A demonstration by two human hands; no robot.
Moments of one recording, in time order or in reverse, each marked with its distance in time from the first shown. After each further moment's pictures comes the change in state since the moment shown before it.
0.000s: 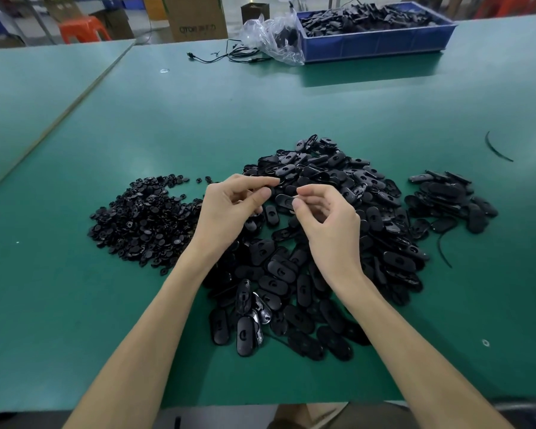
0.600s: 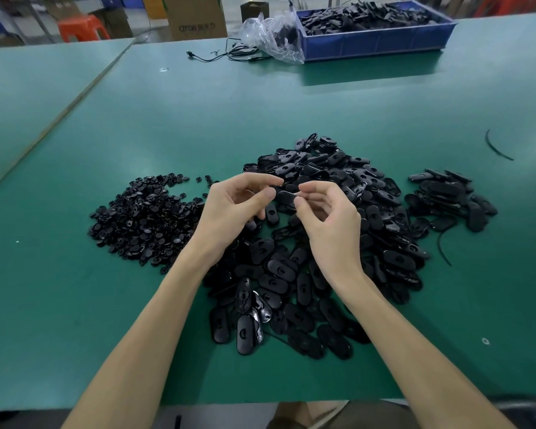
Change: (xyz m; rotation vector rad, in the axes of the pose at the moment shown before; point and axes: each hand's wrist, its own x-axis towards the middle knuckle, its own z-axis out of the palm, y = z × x) left_hand -0.001 -0.001 0.002 -0.113 -0.076 -0.044; right_hand 0.001 0.000 0.000 0.045 0.009 0.005
